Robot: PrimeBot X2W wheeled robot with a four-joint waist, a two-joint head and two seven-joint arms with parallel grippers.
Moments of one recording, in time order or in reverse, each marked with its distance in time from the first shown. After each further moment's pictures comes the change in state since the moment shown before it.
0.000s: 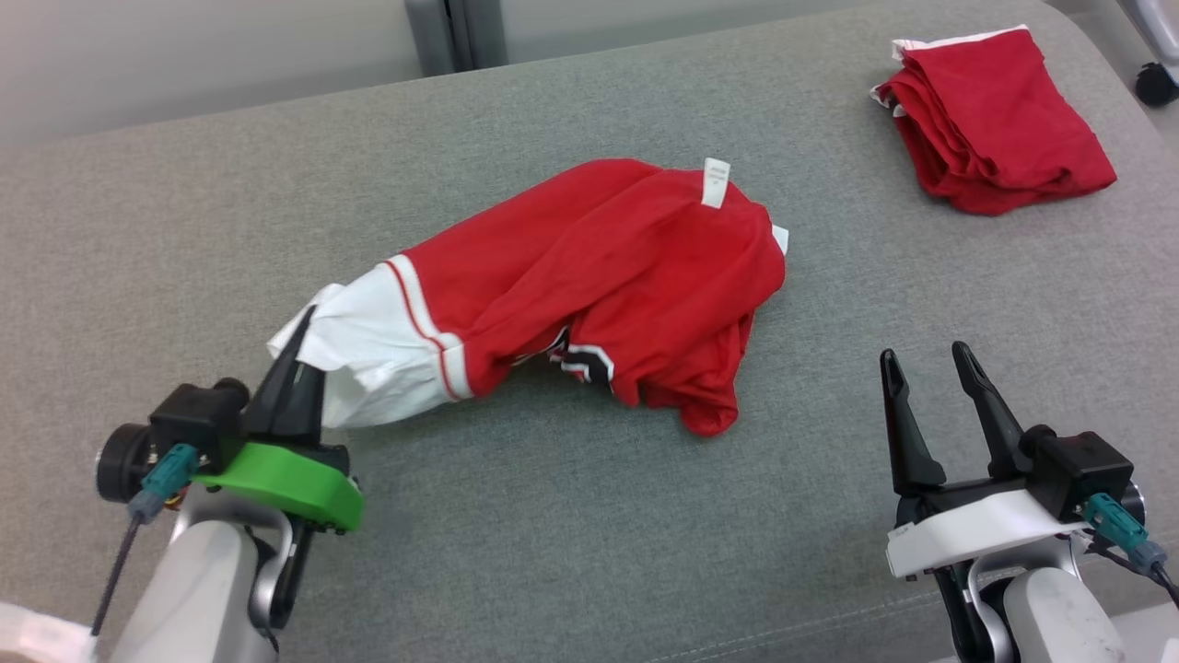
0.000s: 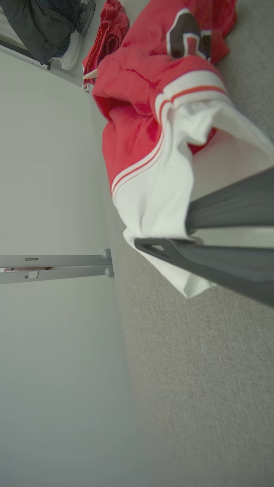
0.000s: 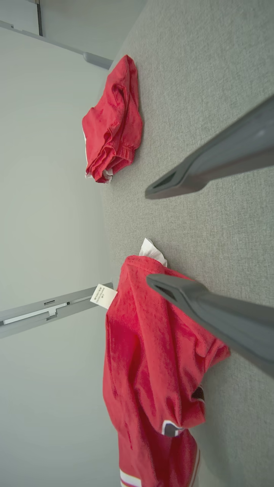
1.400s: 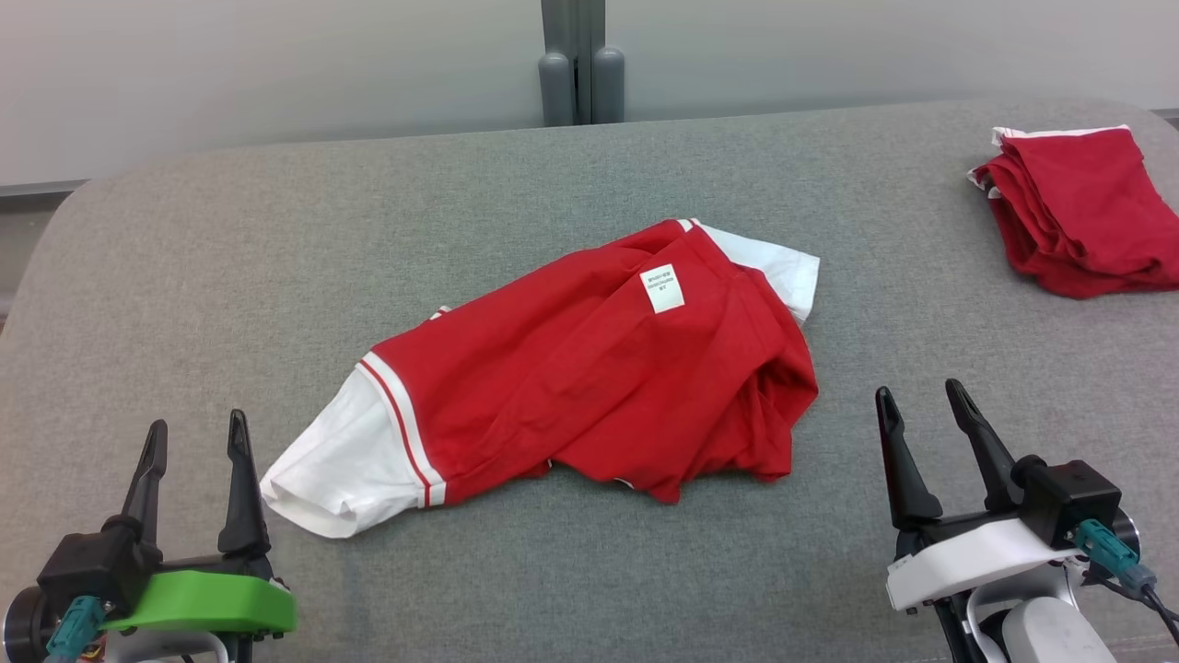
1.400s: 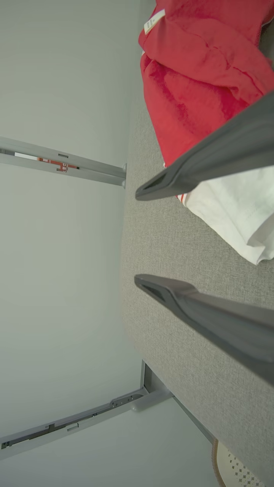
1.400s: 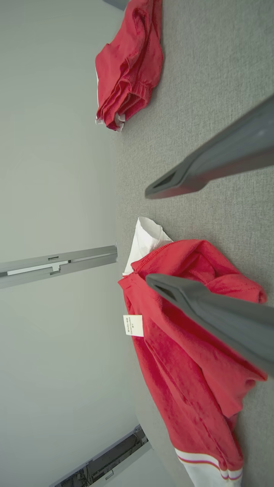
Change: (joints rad) left arm 0.308 -0.086 0.311 -0.226 0.081 0.034 0.000; right arm 0.043 -0.010 0.011 0.025 0.006 0.000 0.000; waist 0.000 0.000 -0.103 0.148
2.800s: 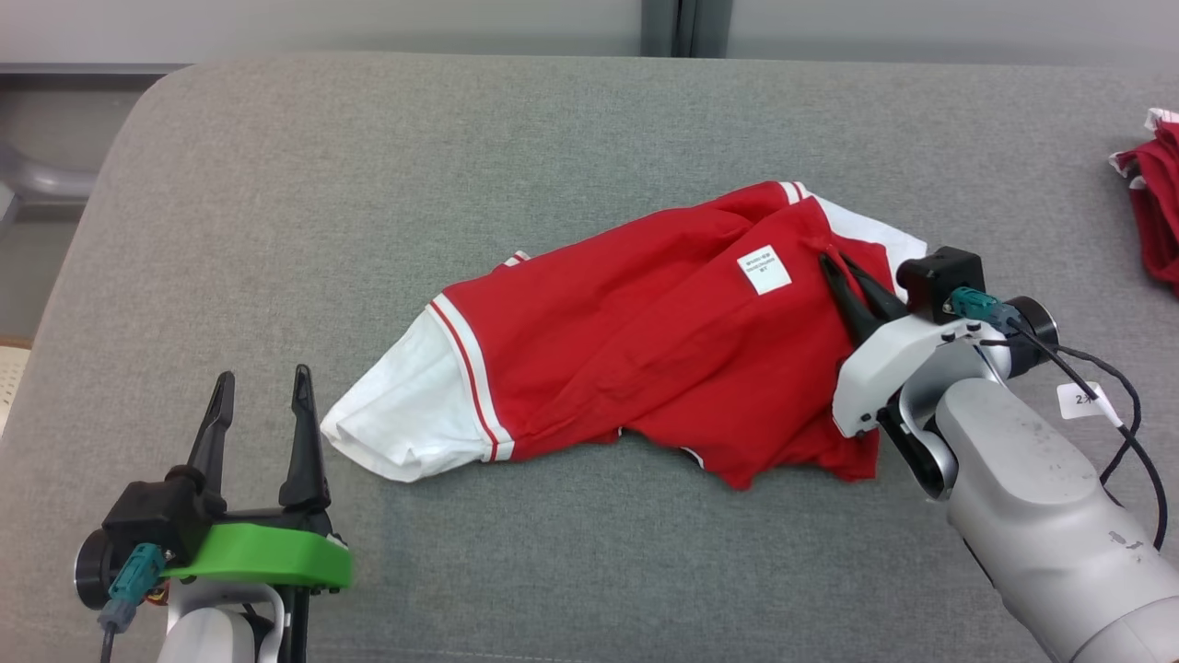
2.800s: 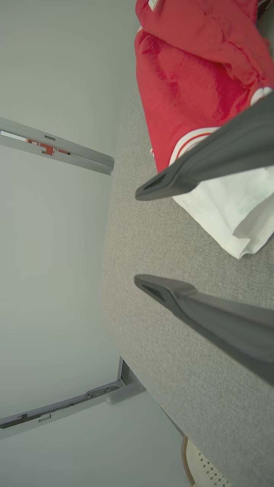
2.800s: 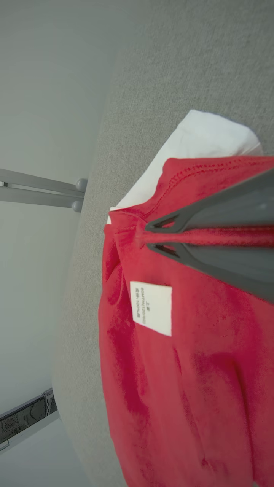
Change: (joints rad) left arm -0.098 -0.103 -0.005 0.060 0.058 -0.065 0.000; right arm -0.640 -0.117 0.417 0.675 0.171 0.000 0.026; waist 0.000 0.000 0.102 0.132
